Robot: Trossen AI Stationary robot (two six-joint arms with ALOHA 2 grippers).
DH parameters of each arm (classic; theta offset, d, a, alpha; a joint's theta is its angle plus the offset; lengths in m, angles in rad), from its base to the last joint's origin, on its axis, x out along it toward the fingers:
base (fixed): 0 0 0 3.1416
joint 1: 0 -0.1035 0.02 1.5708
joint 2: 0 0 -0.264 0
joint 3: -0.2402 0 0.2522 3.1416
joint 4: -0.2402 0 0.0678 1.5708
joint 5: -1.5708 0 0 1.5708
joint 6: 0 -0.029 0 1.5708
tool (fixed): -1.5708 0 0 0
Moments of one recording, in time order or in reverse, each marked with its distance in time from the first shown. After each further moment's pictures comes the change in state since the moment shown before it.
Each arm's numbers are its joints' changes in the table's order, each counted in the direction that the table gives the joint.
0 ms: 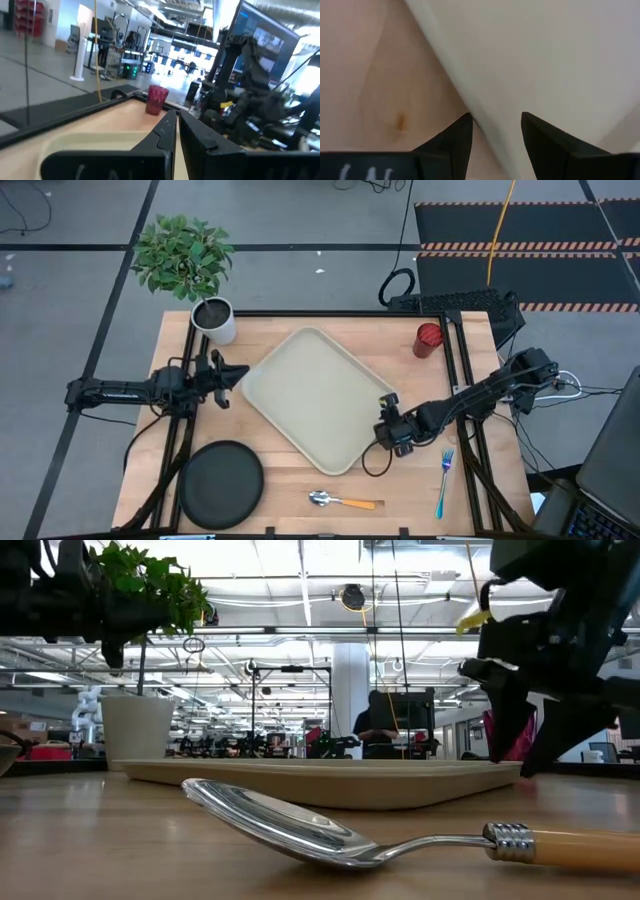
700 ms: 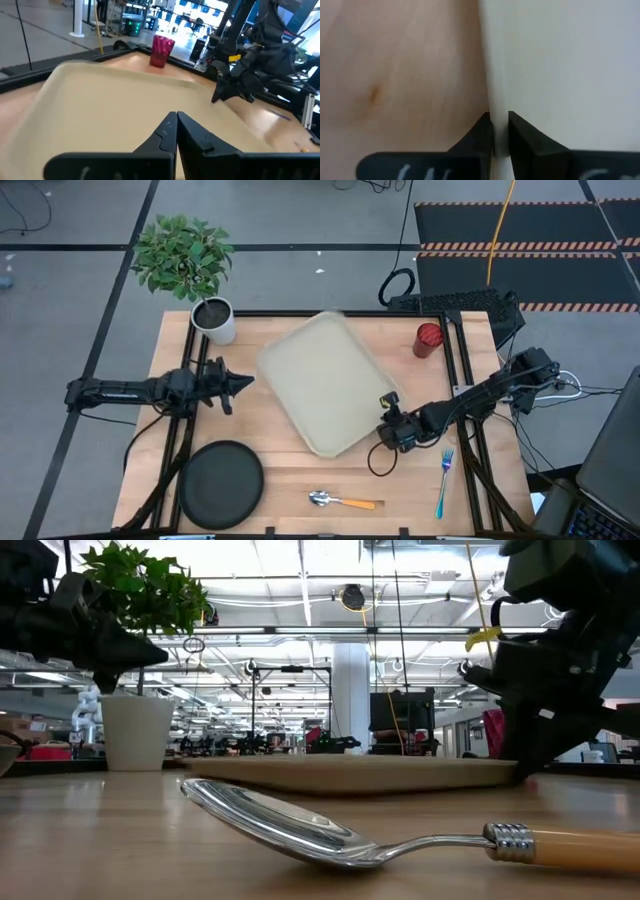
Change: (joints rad) left arm 0.002 0.000 -0.013 -0.249 0.029 0.034; right arm -0.009 -0.002 0.081 0.052 0.042 0.111
